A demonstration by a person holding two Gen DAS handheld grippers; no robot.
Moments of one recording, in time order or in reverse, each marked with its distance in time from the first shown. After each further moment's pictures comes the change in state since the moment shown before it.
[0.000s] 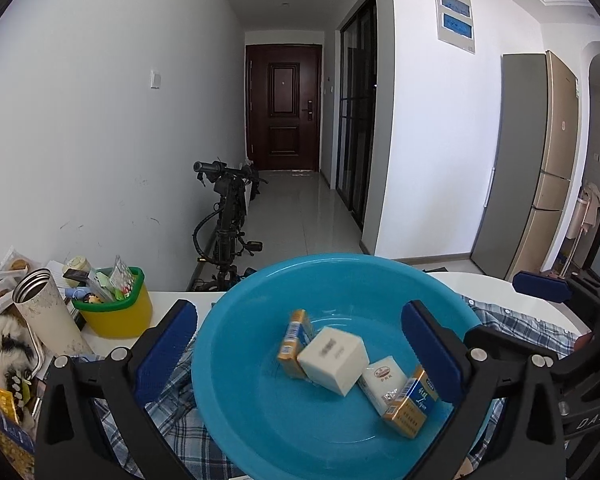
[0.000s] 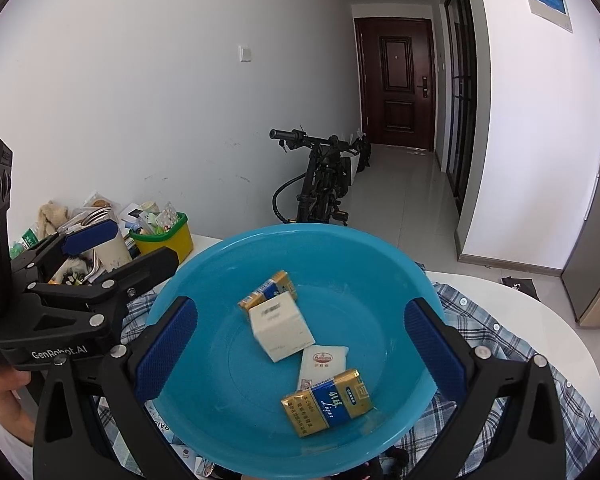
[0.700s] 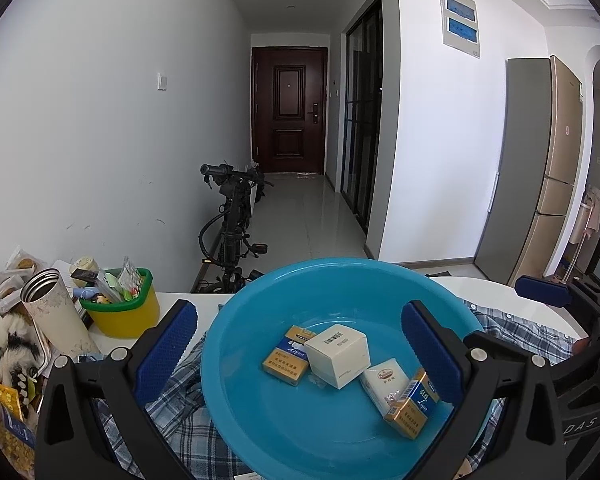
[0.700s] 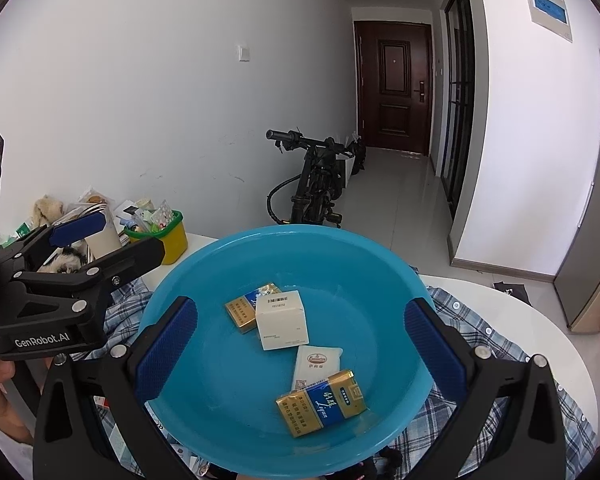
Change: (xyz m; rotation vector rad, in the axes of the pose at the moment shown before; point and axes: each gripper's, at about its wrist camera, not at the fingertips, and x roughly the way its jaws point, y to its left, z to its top) left arm -0.012 0.003 0.005 -0.014 -0.010 0.013; right arm 0.000 0.008 0.001 -0.027 -0.002 -0.033
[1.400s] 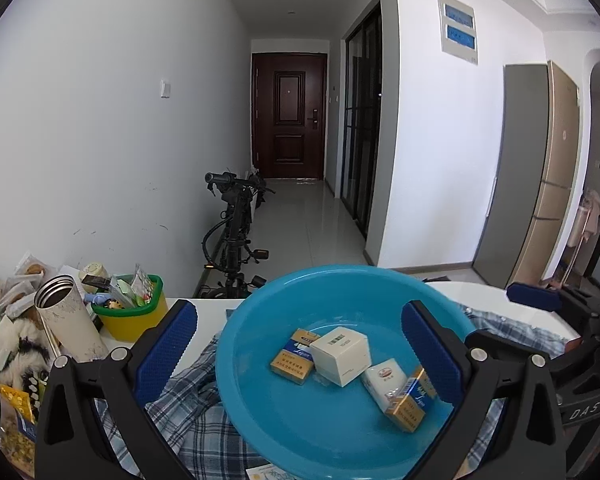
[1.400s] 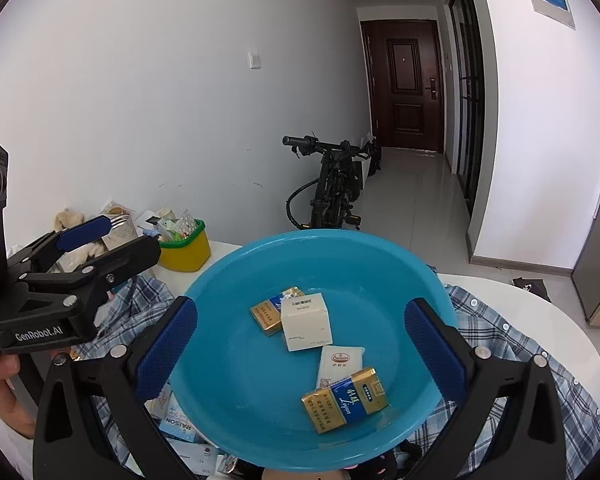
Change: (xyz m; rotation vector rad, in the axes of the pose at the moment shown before) left arm -0.031 0.012 0.008 -0.009 -0.027 -0.011; right arm -0.016 0.003 0.002 0.042 -0.020 0.084
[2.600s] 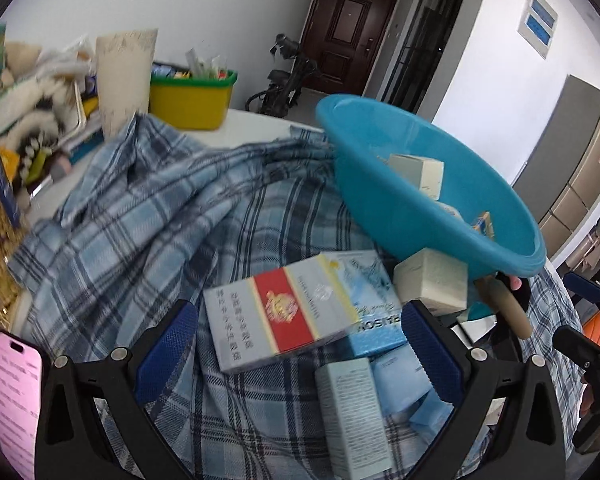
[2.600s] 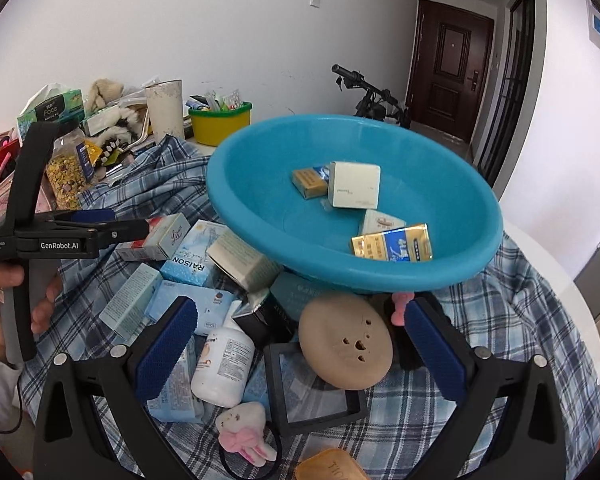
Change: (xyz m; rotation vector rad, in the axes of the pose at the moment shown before) left arm -0.012 0.090 -0.209 -0.292 0.324 0.018; right arm -0.001 0.044 -0.142 -0.226 0.190 0.011
